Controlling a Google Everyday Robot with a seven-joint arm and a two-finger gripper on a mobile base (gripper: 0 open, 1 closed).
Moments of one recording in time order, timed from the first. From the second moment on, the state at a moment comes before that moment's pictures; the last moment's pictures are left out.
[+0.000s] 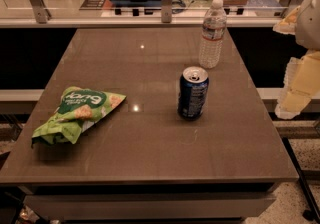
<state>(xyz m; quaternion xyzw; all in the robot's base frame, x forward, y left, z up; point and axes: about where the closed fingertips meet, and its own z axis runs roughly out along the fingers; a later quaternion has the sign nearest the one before) 0.438 -0.215 0.984 -0.60 0.78 -0.04 0.17</state>
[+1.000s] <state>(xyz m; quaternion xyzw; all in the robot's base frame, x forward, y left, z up) 0.483 -0.232 0.975 -0.51 0.81 -0.02 0.28</state>
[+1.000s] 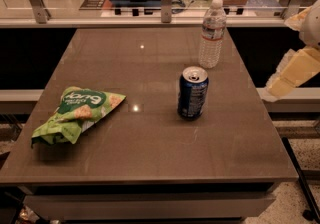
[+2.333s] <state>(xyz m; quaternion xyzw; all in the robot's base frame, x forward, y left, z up) 0.612 -0.247 0.920 -0.37 0.78 0.06 0.49</state>
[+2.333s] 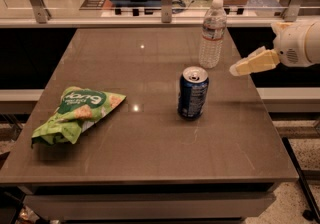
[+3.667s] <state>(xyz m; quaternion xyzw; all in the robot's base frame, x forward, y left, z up) 0.658 -0.227 0.908 -0.33 0.74 0.12 0.58</state>
